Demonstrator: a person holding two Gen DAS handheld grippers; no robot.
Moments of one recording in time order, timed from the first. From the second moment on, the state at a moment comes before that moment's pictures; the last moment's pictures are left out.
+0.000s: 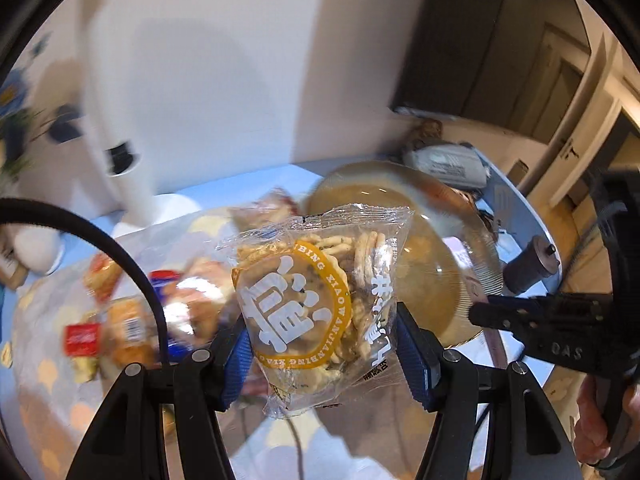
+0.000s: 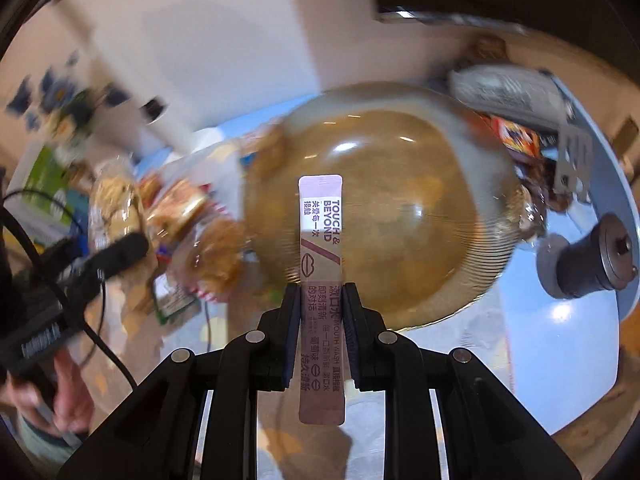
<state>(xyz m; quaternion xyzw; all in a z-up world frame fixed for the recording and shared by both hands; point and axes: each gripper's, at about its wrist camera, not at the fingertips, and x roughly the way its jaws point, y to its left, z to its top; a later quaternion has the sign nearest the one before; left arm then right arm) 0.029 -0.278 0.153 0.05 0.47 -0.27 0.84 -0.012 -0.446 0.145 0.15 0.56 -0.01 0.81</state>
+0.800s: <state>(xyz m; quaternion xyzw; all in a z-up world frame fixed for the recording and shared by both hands) 0.025 -0.221 0.161 -0.03 0.47 -0.17 0.87 -0.012 -0.469 0.132 0.18 0.56 0.06 0.80</state>
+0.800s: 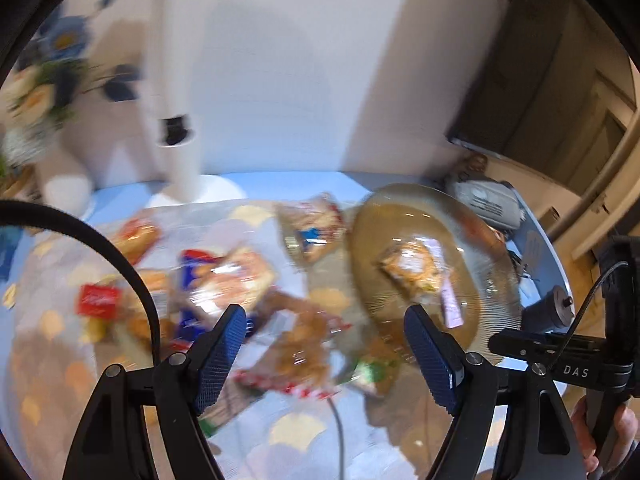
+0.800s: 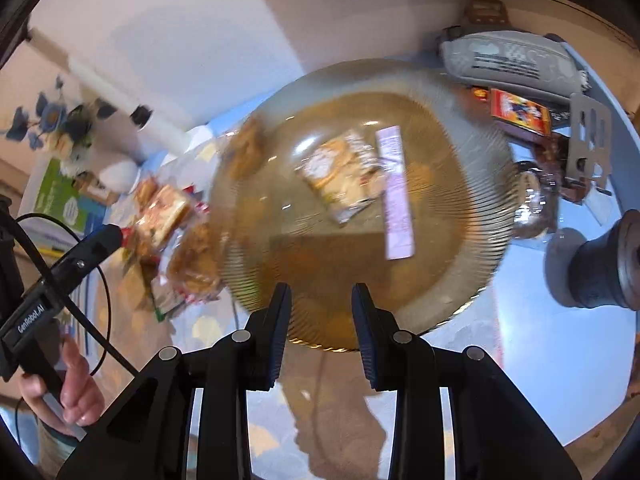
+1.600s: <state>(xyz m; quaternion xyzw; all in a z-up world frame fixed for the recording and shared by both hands) 0.015 -0.017 0.145 -0.09 0.49 -0.05 0.87 -0.008 -0.321 0.131 0.15 0.57 0.14 0.80</state>
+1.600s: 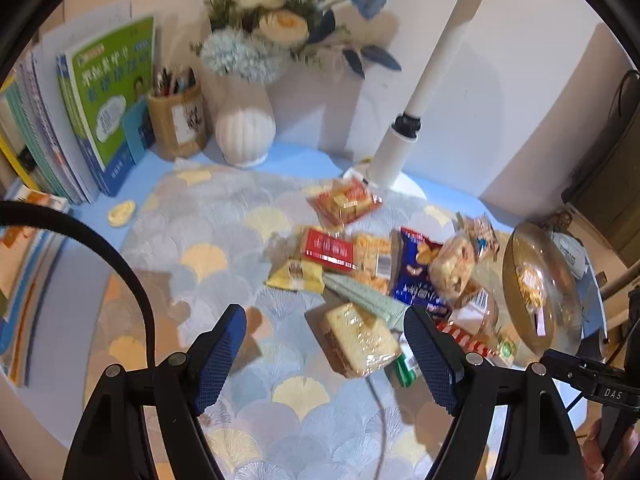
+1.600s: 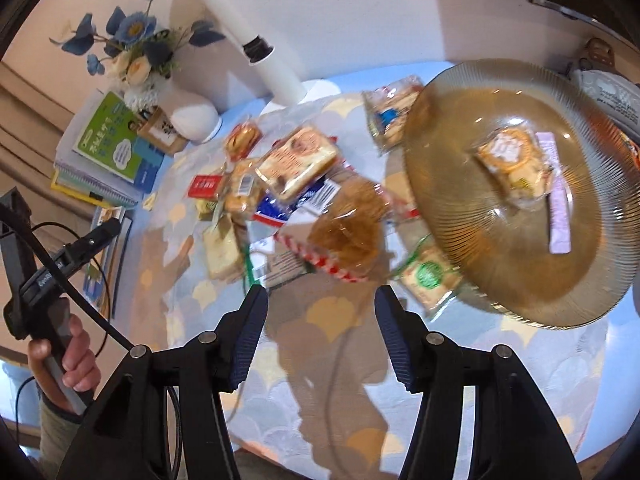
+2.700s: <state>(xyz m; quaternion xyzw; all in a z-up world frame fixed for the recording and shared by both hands) 0.151 -0.024 0.053 -0.06 0.57 -0.17 0.80 0.128 -0.281 0.065 0.32 0.62 0.04 0.72</state>
